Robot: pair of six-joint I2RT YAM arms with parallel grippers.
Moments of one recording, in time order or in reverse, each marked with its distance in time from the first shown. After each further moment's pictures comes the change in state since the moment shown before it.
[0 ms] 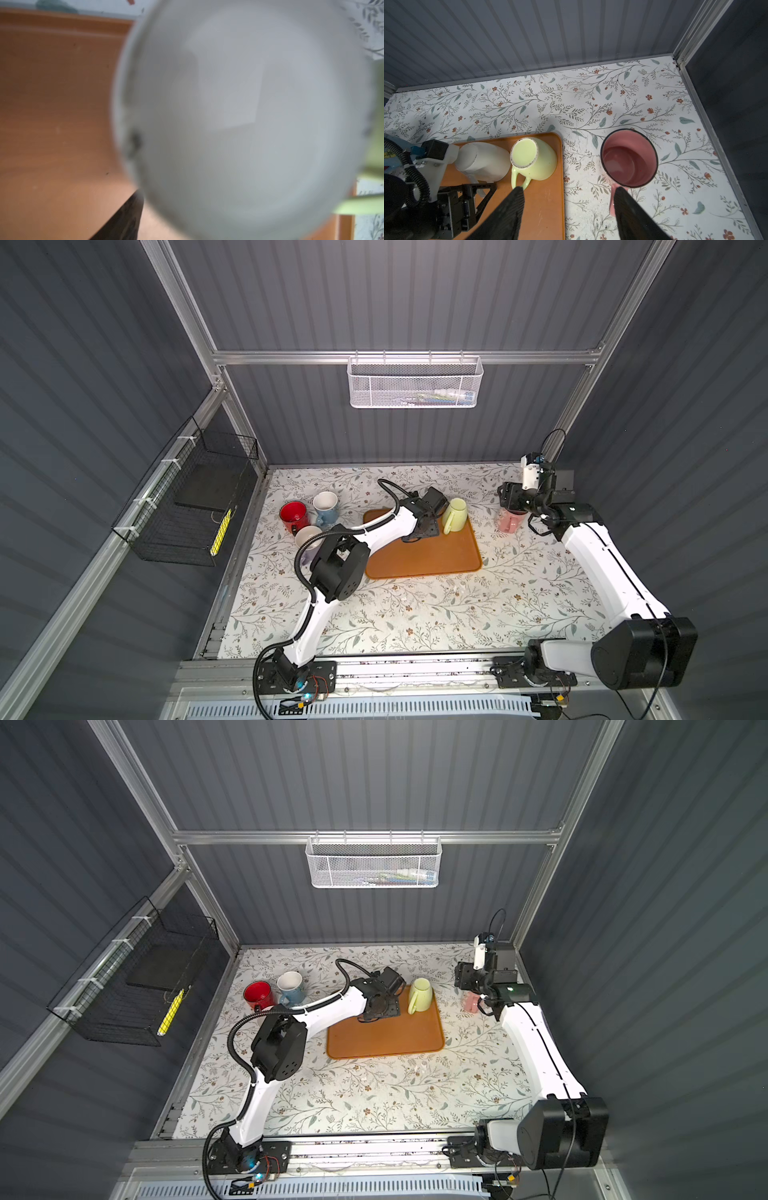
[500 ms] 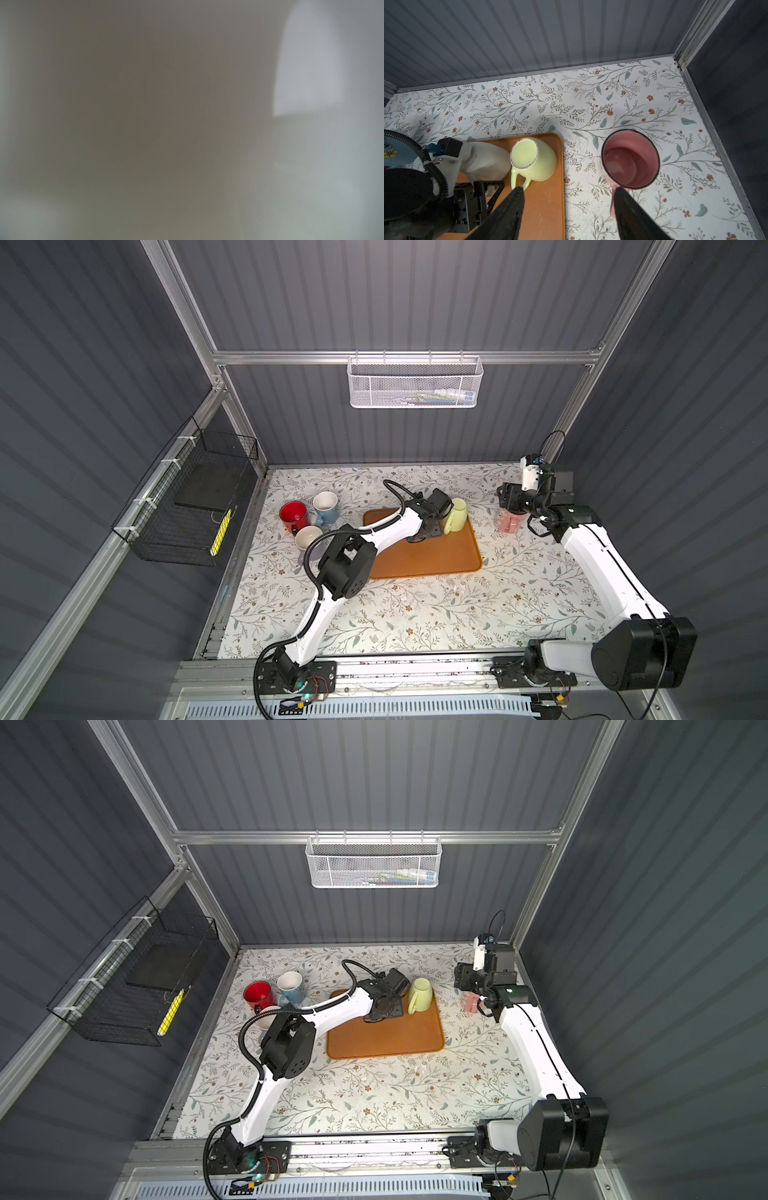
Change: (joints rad) left arm -0.011 0.067 0.062 0.003 -0.010 -0.005; right arm 0.000 -0.006 -0.020 0.023 -0.003 0.000
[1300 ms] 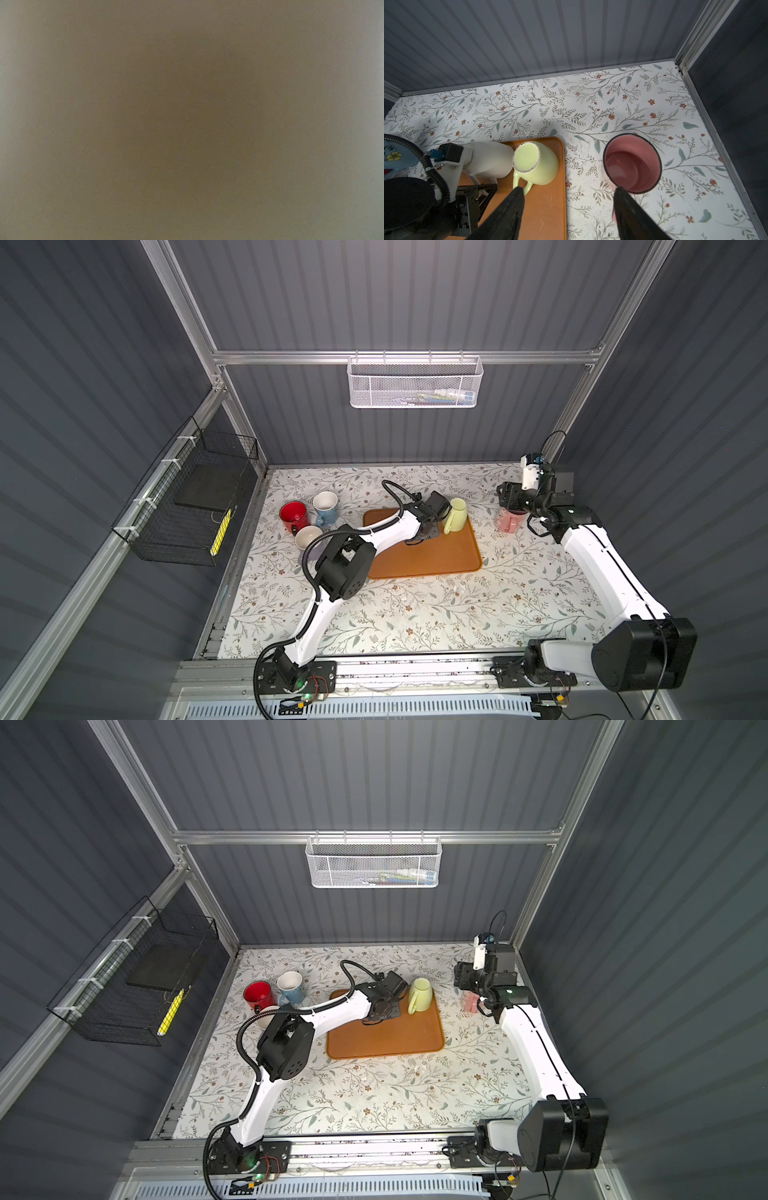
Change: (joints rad) left arm -0.001 -0.039 -0.094 0.079 -0.034 0.035; right arm -0.001 -0.004 -0.010 0.029 -0.012 0.005
